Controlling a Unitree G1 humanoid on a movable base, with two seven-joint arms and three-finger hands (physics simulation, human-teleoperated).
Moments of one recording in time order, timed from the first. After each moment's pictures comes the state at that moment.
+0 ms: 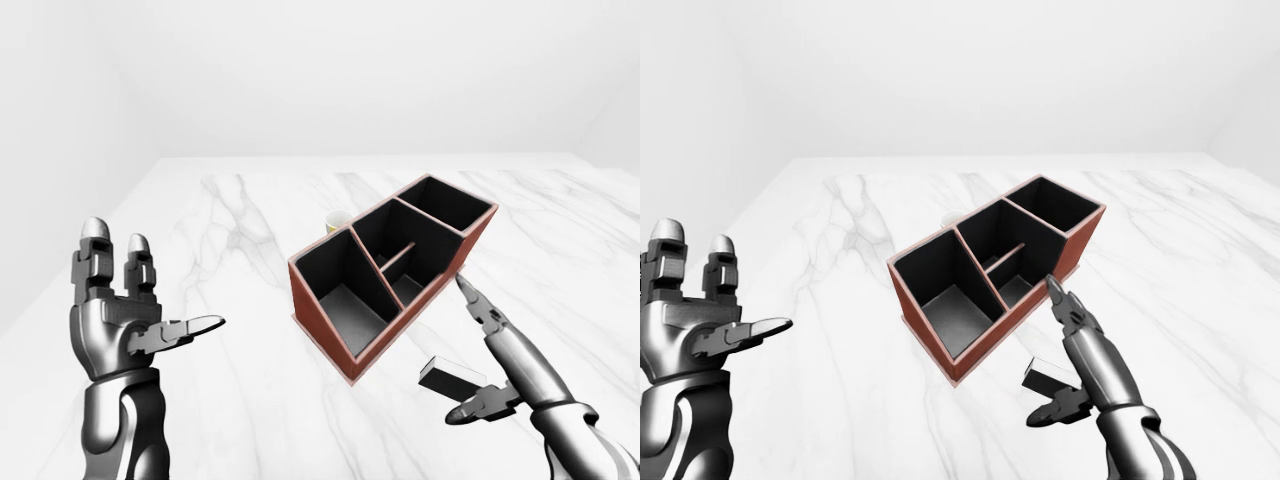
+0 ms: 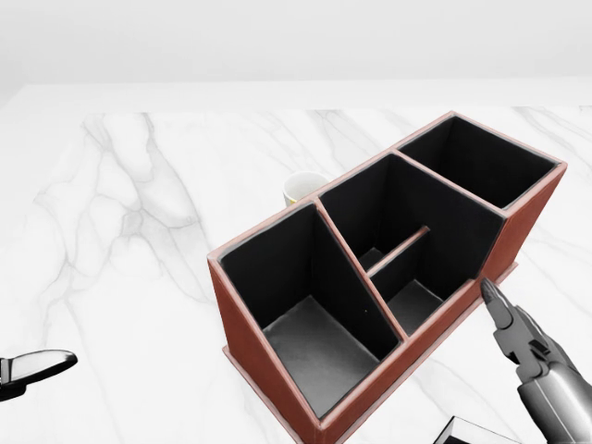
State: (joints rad) left arm 0.13 0.02 0.36 -0.57 -0.41 0.09 -0.05; right arm 0.37 0.05 -0.32 -0.76 -0.72 0.09 0.70
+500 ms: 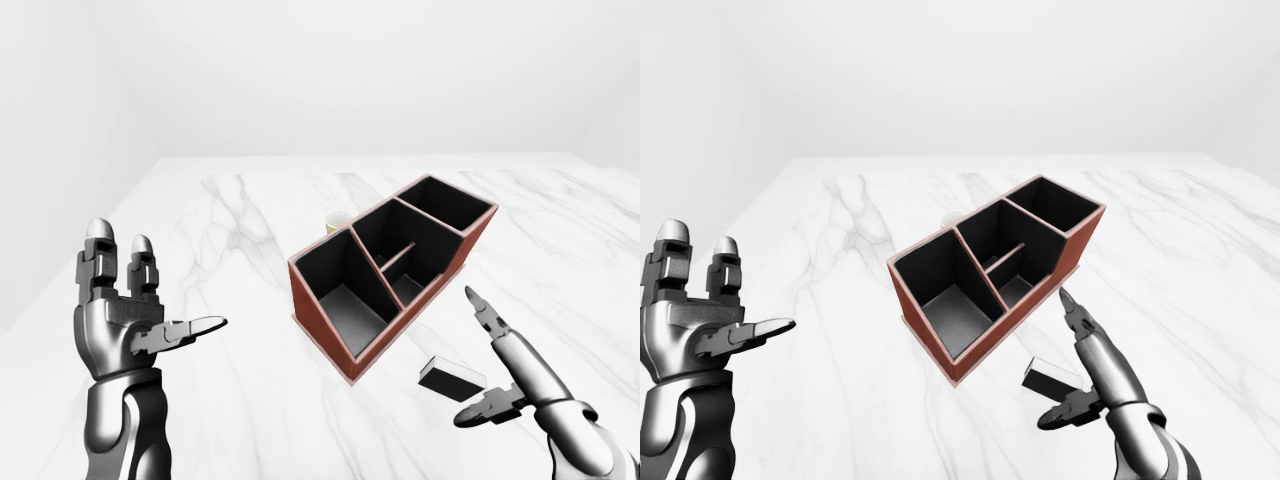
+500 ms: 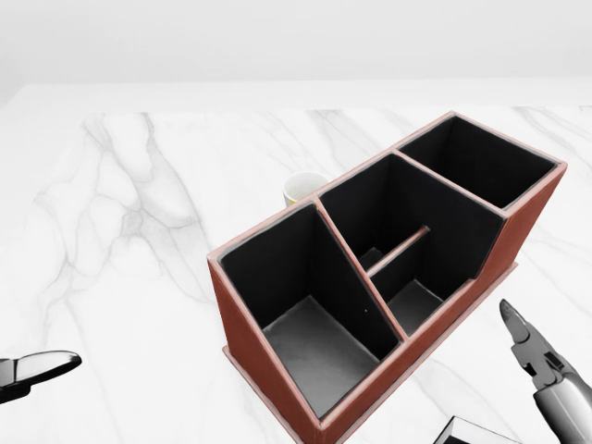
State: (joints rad) left arm 0.13 0.02 0.35 -0.57 -0.40 0.09 -0.05; right arm 0.34 0.02 -0.41 -0.60 -0.69 0.09 0.70
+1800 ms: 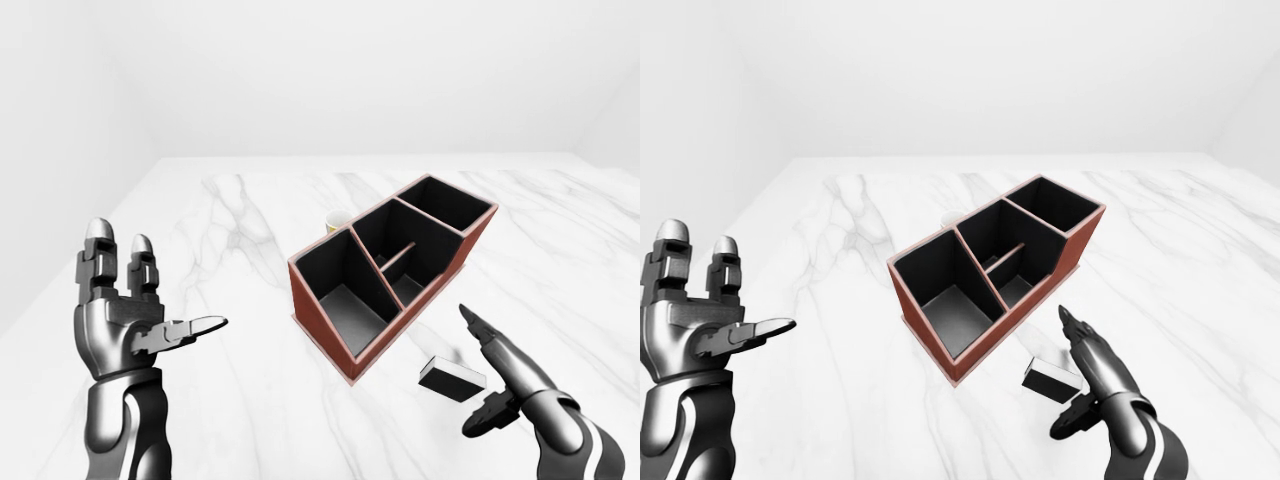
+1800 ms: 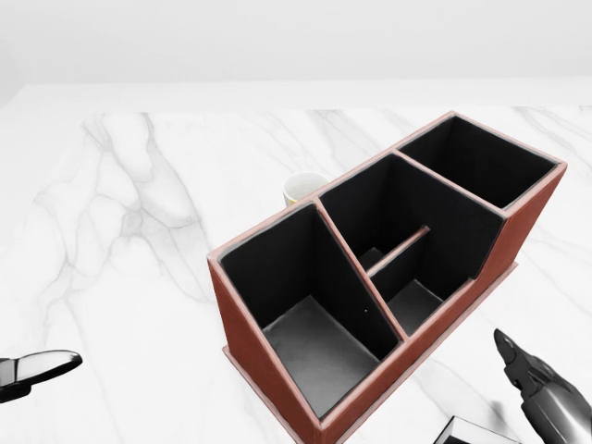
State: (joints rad) left arm 0.13 0.02 0.35 -0.57 -0.40 0.09 -0.05; right arm 0.30 -0.06 -0.37 -0.43 -0.87 0.09 0.70
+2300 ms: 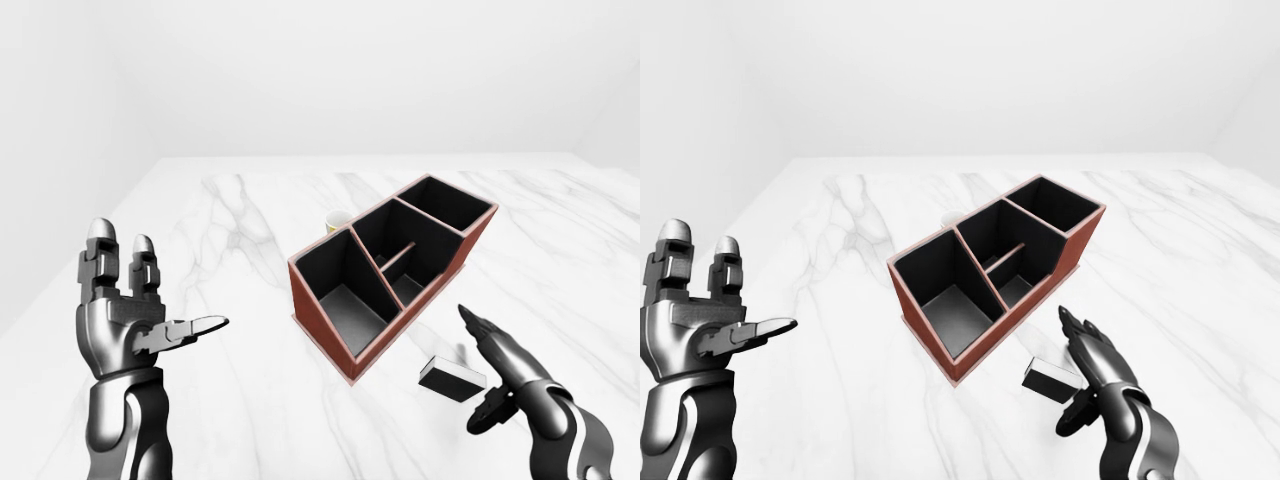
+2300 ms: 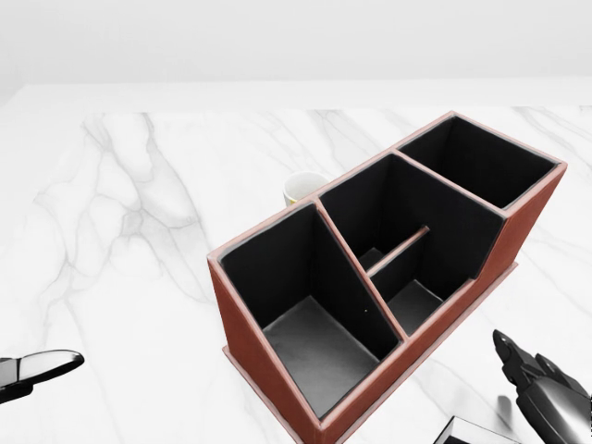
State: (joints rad) left arm 0.13 0.02 0.35 -0.57 -0.39 0.09 -0.05; right arm 0.26 -0.09 -0.35 -0.38 -1.00 0.09 0.70
